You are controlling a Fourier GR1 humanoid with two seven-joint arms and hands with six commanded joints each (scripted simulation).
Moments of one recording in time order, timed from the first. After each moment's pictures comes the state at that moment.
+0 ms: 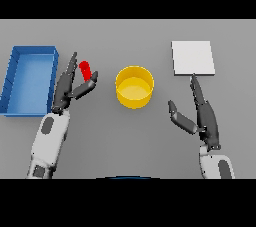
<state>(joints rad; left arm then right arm) -0.36 0.01 0.02 -1.08 -0.19 0.11 -0.15 0.11 -0.03 0.13 -1.70 0.24 -0.05 -0.12</state>
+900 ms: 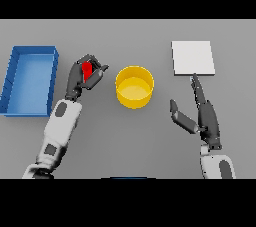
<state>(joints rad) -0.59 -0.02 0.10 -0.73 -0.22 0.22 -0.39 0.11 -0.03 0.13 -1.72 0.24 -0.05 -0.10</state>
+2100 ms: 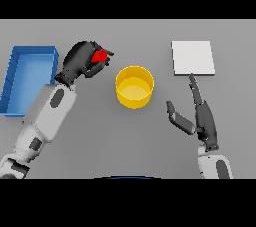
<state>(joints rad) -0.66 0.21 -0.27 -1.03 -0.56 0.08 -0.08 0.11 -0.03 0.16 -1.70 0.30 -0.08 -0.13</state>
